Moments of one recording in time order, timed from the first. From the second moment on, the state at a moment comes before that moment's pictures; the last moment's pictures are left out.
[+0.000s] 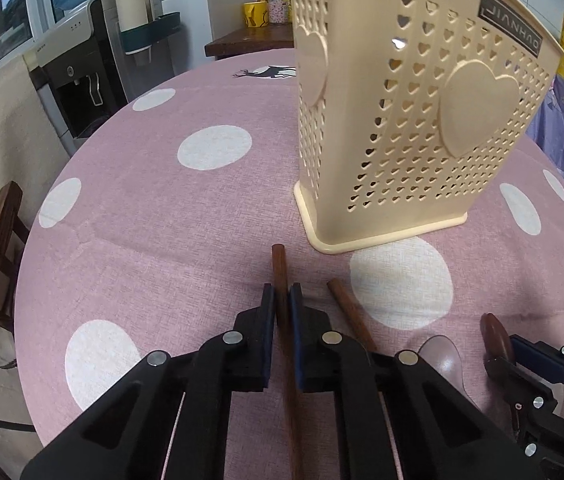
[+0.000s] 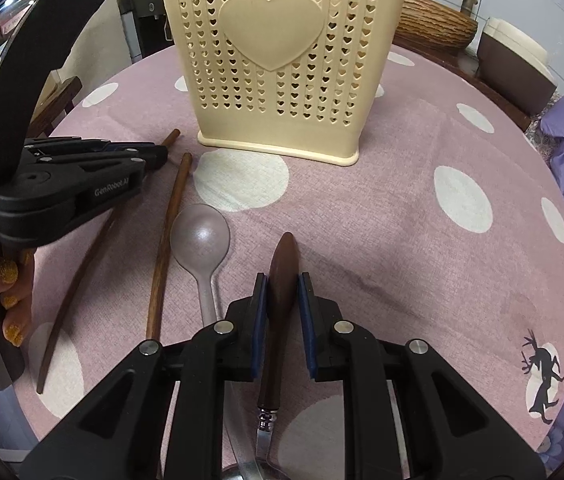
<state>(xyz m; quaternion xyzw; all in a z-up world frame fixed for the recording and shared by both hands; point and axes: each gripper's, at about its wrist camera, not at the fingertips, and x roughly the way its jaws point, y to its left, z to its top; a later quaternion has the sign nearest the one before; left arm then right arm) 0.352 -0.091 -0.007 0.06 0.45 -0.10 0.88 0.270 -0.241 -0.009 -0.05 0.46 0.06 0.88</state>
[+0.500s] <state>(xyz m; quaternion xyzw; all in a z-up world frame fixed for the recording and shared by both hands) 0.328 -0.060 0.031 0.00 0.40 -0.10 0.91 0.240 -0.308 0.032 -0.01 0.39 -0.03 0.92</state>
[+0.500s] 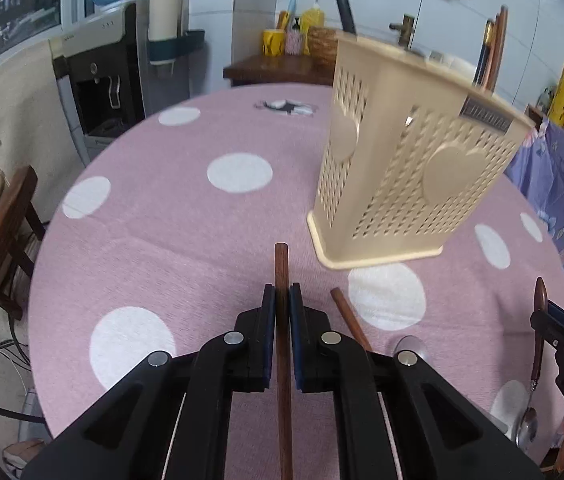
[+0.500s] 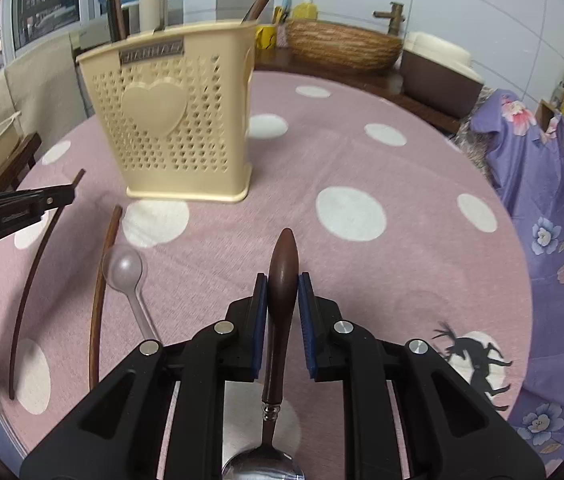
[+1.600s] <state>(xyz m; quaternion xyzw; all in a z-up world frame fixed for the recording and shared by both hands) 0.253 -0.018 0.137 -0.07 0.25 -0.13 0.96 0.203 -0.292 0.104 0.04 0.29 0.04 0.95</state>
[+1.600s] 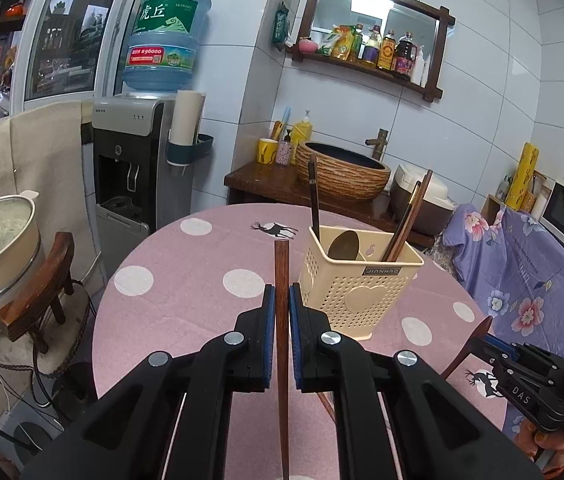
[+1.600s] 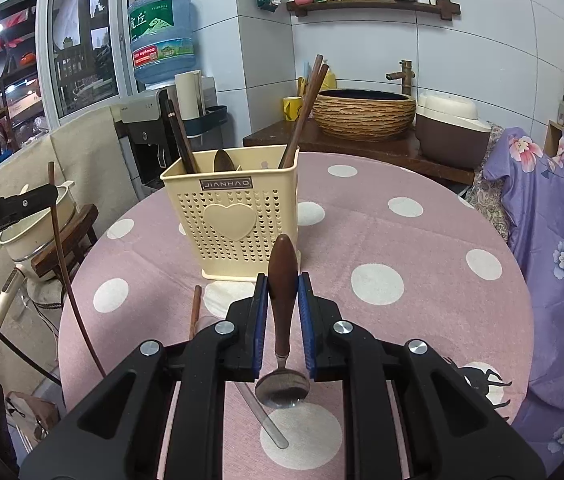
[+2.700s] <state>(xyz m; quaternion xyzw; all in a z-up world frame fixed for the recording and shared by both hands) 0.304 -0.041 0.271 -0.09 0.17 -0.16 0.97 0.260 -0.289 0.243 0.05 0.21 0.08 0.97</state>
